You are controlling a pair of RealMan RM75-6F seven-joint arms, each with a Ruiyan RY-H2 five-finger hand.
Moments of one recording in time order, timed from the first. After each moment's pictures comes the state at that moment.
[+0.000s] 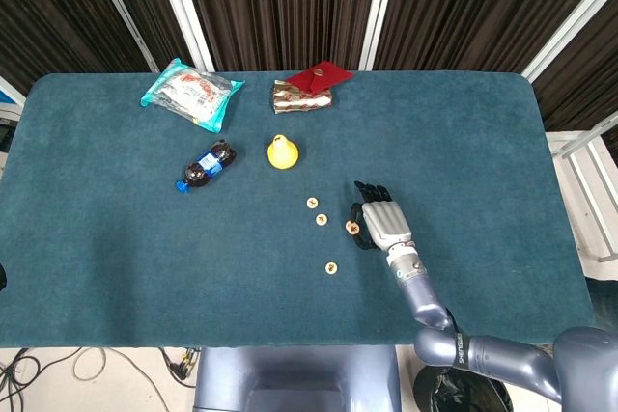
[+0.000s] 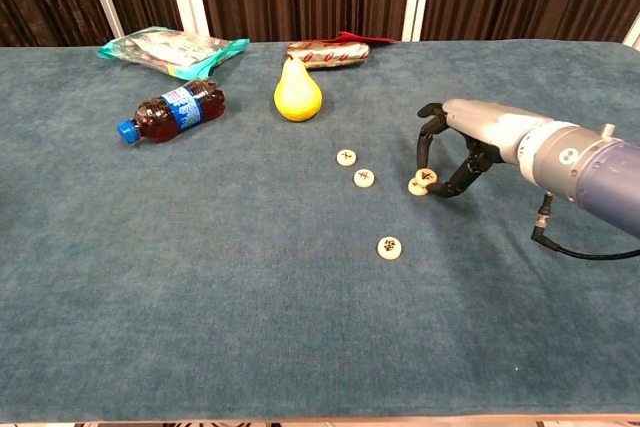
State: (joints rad) left arm -0.01 -1.13 -0.17 -1.71 1.21 1.53 0.08; right arm 0.76 -1.70 0.24 -1.37 -0.87 0.95 -0.39
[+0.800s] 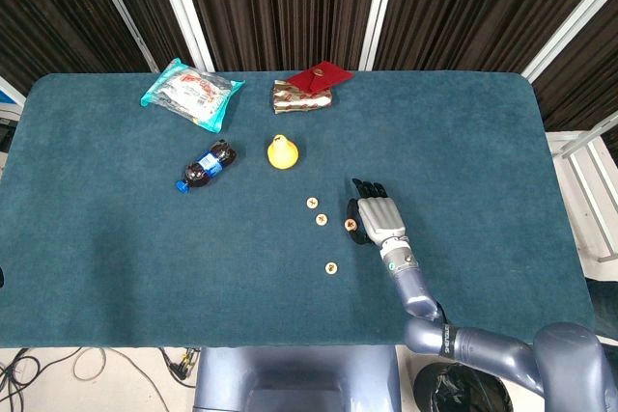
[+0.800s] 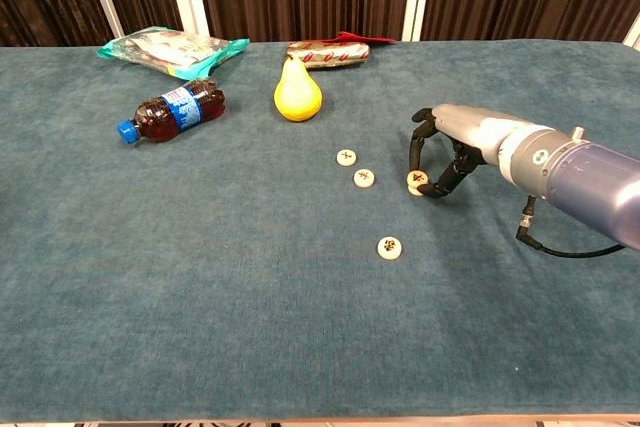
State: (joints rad) left arm -0.01 -1.13 -0.17 -1.71 1.21 1.54 0.07; right arm 0.79 -1.76 0.26 -1.26 -0.82 0.92 -0.40
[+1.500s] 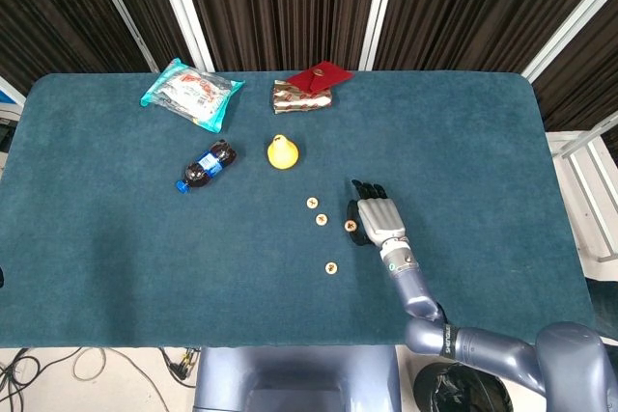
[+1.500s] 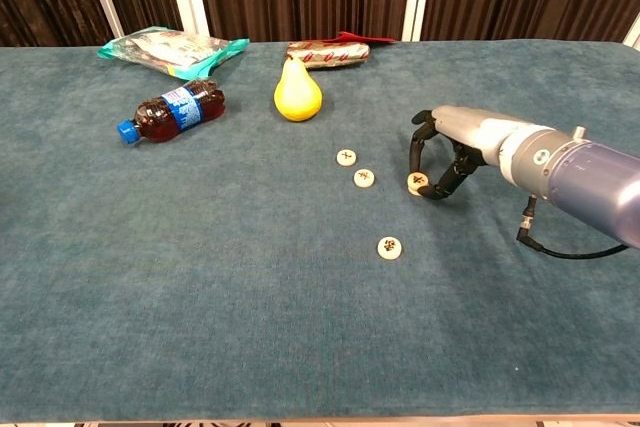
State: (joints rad) left arm -0.01 -1.13 -0.17 -1.71 1.21 1.53 0.07; right arm 0.80 -1.75 0.26 -1.28 -0.81 0.91 -0.41
